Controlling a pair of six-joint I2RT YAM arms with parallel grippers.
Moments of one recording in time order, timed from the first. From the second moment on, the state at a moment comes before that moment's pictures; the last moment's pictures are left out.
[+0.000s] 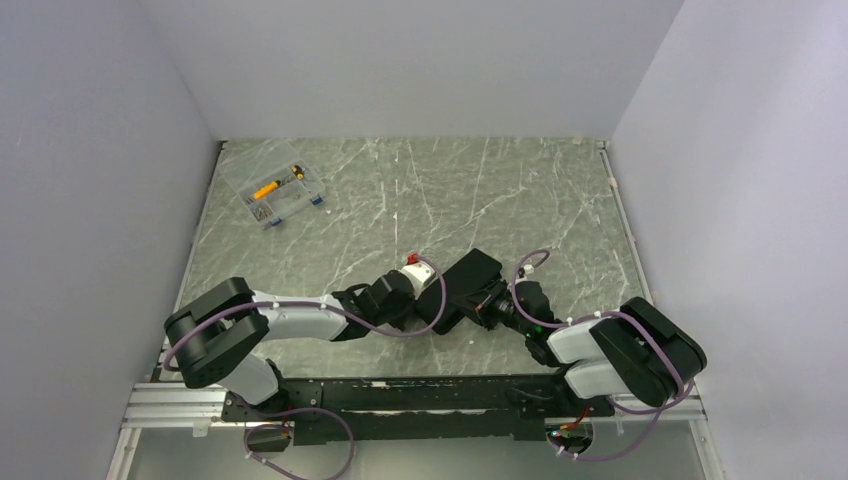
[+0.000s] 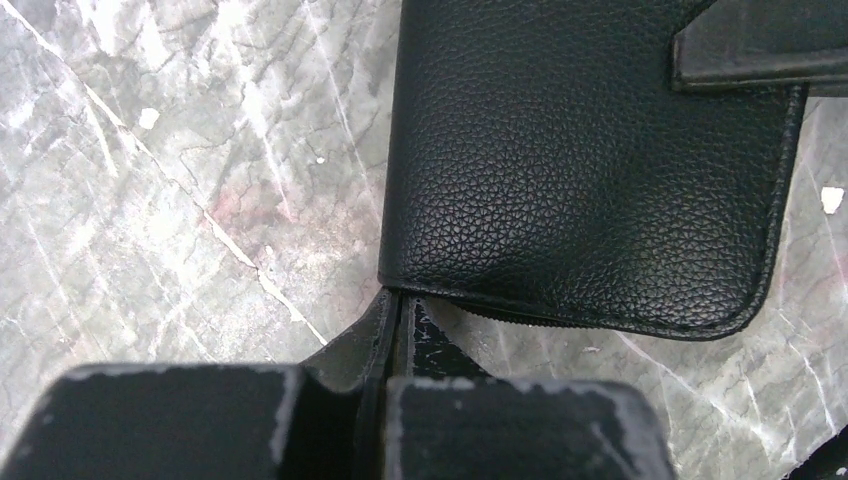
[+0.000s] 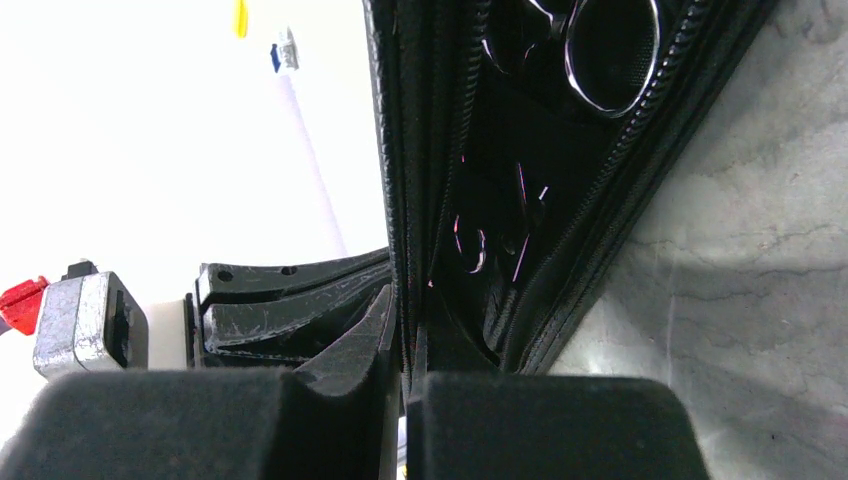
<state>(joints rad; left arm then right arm) -1.00 1.51 0.60 0.15 -0.18 -0.23 0.57 1.35 0.06 0.87 -0.22 1.47</state>
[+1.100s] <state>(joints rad) -1.12 1.40 0.49 0.16 -0.25 -0.28 0.60 1.36 0.06 0.87 -0.23 1.48</state>
